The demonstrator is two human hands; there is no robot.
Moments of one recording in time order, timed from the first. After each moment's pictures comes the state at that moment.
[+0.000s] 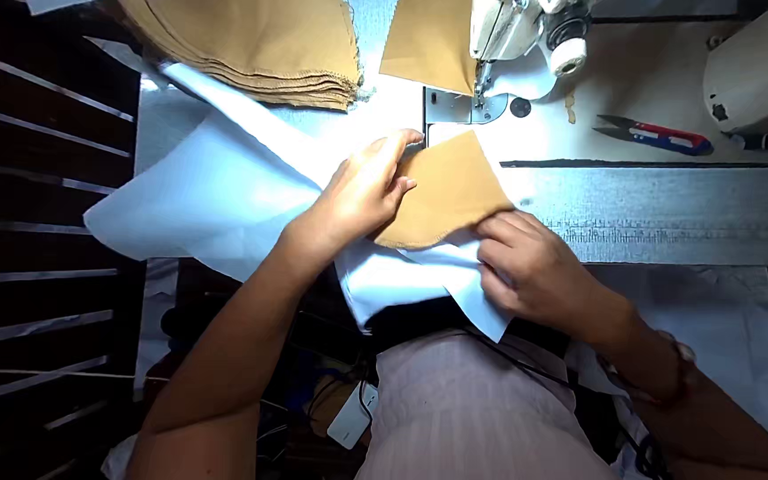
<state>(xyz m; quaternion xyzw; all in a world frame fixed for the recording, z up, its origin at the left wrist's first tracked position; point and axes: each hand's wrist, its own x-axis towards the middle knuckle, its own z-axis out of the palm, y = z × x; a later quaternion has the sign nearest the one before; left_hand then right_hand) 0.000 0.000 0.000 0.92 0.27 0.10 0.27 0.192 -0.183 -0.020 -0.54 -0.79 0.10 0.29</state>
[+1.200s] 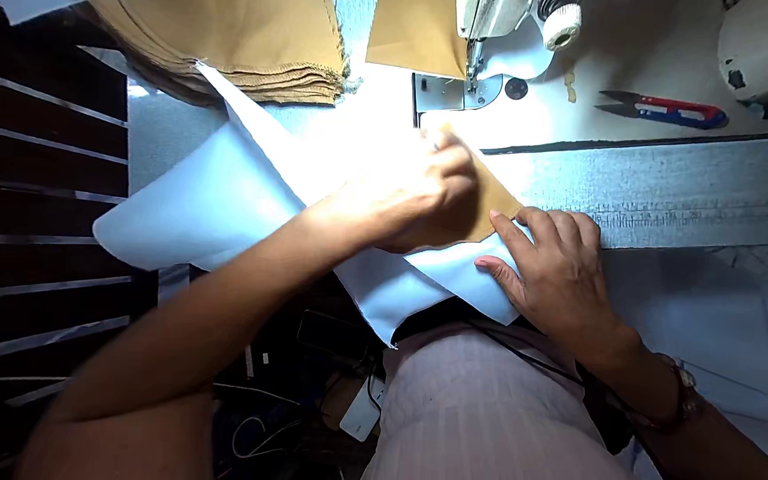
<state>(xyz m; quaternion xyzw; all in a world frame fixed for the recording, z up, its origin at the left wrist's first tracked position) 0.034 -0.010 0.010 0.99 -0.03 0.10 0.11 0.178 -0.216 -0.028 -0.73 -0.66 -0.01 0.19</state>
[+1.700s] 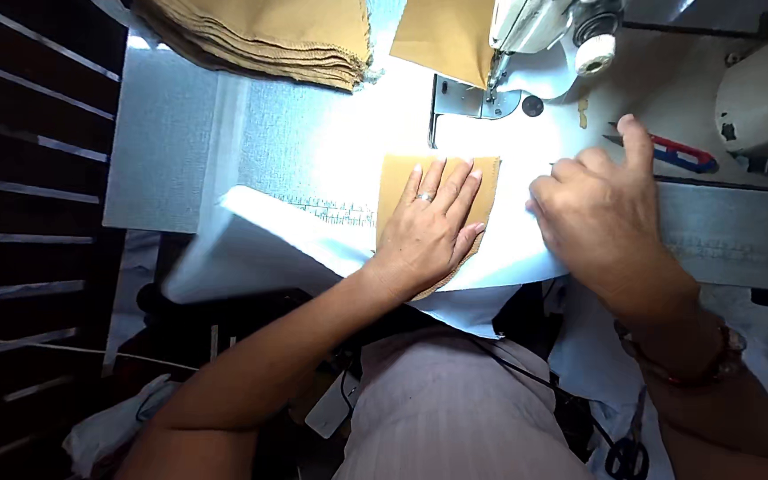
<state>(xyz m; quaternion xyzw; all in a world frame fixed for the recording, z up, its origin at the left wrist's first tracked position) 0.032 -0.083 -0.040 0.94 0.28 0.12 0.13 0.228 -0.166 0.027 -0.65 -0.76 0.00 0.07</state>
